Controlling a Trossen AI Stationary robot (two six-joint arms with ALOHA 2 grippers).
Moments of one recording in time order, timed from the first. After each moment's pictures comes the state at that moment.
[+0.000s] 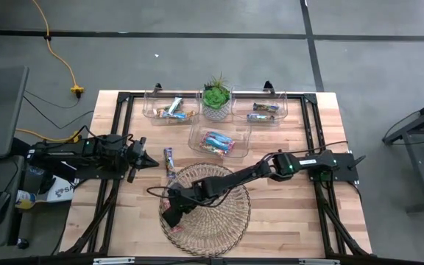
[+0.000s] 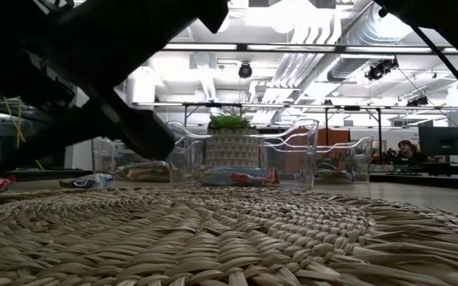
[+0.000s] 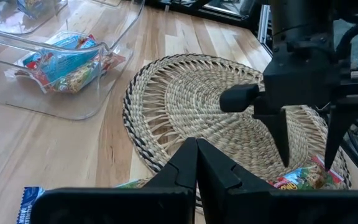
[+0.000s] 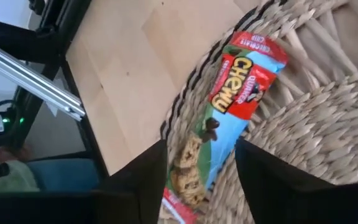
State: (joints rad) left arm 0.00 0.07 0.15 -0.42 0.16 -0.19; right arm 0.28 2.57 2.24 -0.44 -0.11 1.10
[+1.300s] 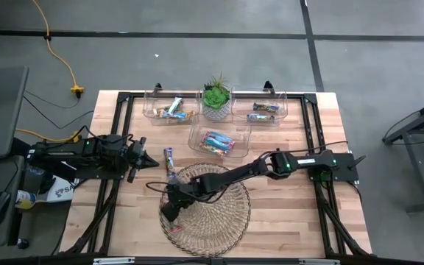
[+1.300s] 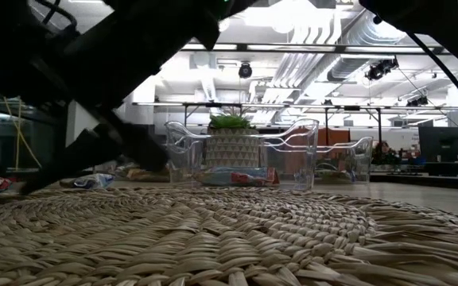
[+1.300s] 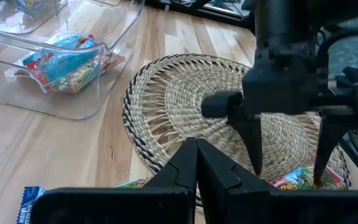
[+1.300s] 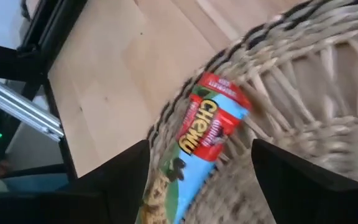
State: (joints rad) left arm 0.00 0.07 0.15 -0.42 0.16 -0.19; right arm 0.25 2.60 2.24 -0.42 -0.07 1.04
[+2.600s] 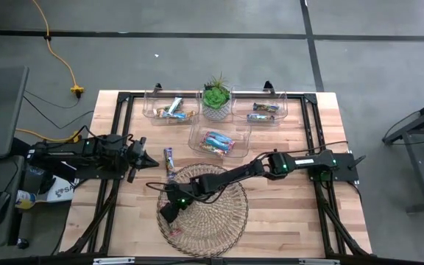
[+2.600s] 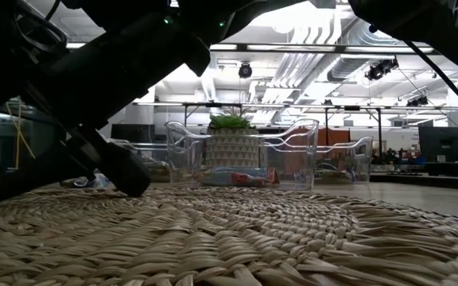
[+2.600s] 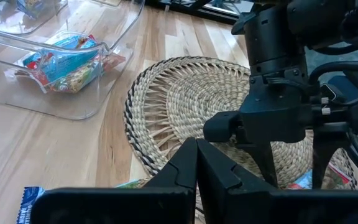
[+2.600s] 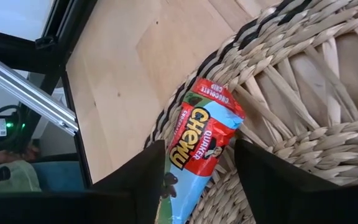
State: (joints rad) left arm 0.00 0.07 0.15 -0.42 0.16 -0.19; right arm 0.23 2.65 2.24 -0.30 -0.16 1.03
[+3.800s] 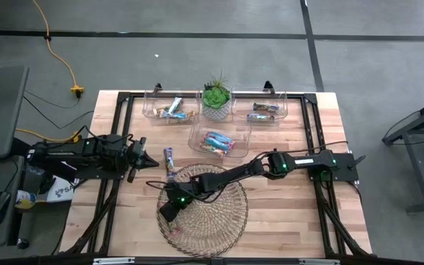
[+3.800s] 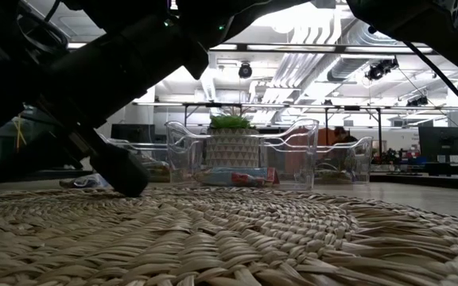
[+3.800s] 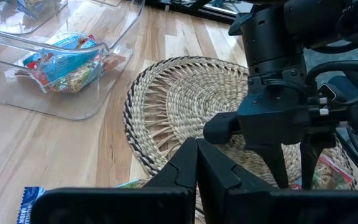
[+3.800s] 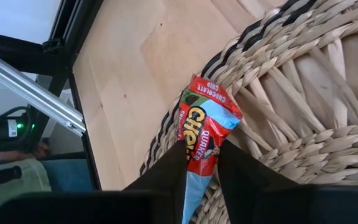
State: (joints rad) left arm 0.00 0.07 0.15 -0.42 0.16 -0.19; right arm 0.23 2.65 2.24 -0.27 -0.20 1.06
